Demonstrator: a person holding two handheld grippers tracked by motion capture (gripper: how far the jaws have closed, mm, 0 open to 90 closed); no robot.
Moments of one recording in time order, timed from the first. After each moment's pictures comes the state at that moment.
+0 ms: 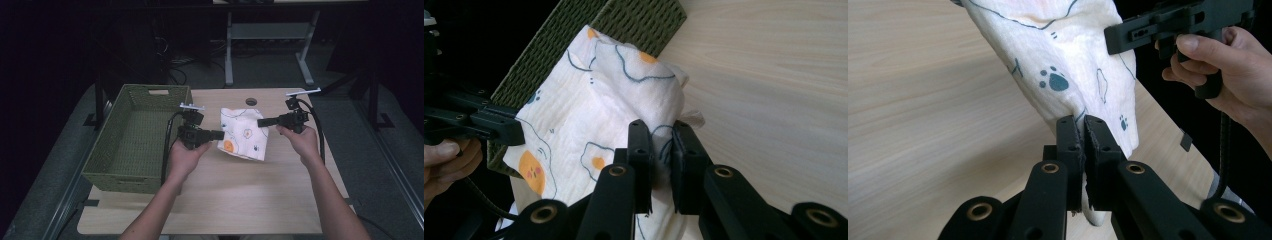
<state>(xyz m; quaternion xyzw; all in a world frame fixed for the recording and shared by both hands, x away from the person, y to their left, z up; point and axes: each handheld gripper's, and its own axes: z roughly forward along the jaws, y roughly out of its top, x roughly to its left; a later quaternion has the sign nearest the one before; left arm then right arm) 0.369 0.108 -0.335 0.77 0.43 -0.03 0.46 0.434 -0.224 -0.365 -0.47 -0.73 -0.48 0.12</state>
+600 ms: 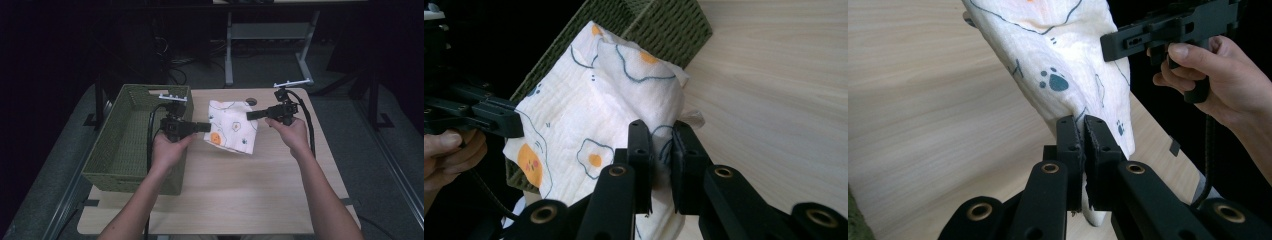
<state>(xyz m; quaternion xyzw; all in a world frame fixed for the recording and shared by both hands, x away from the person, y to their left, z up) 0.374 0.145 -0.311 0.76 0.43 -0.04 0.48 0.443 -0.191 -0.339 -0.45 -0.74 -0.49 0.12</state>
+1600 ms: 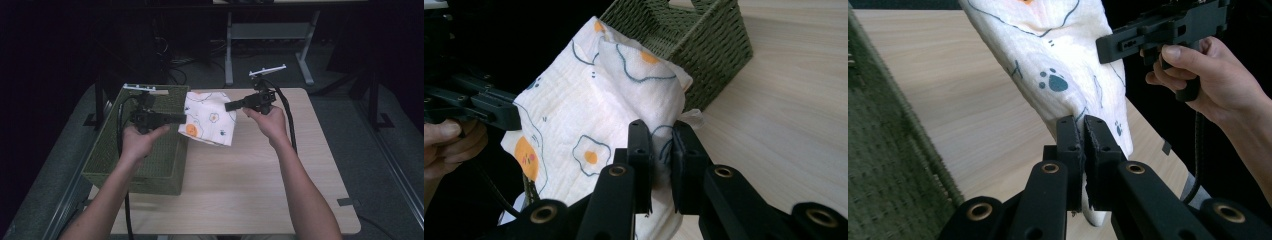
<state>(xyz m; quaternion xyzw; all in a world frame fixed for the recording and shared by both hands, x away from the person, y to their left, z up) 0.379 0.213 -0.285 0.75 0.43 -0.04 0.50 0.455 -0.127 -0.305 -0.43 -0.76 -0.48 0.12</state>
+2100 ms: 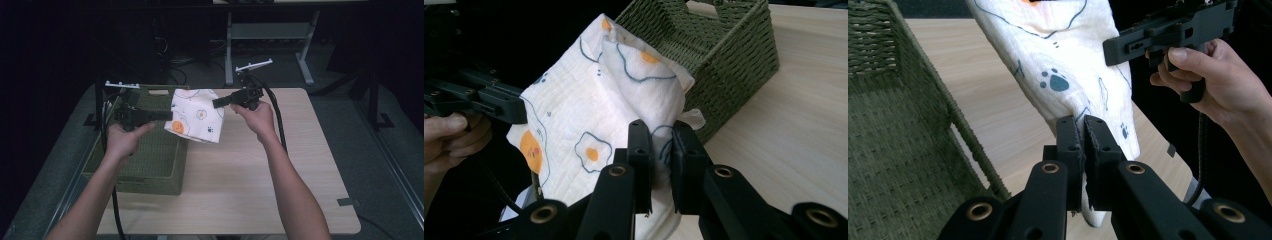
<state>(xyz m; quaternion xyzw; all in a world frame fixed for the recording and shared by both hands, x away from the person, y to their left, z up) 0.379 0.244 -0.277 0.74 0.44 -0.03 0.50 0.460 -0.094 -0.293 -0.41 -0.77 -0.48 0.12</state>
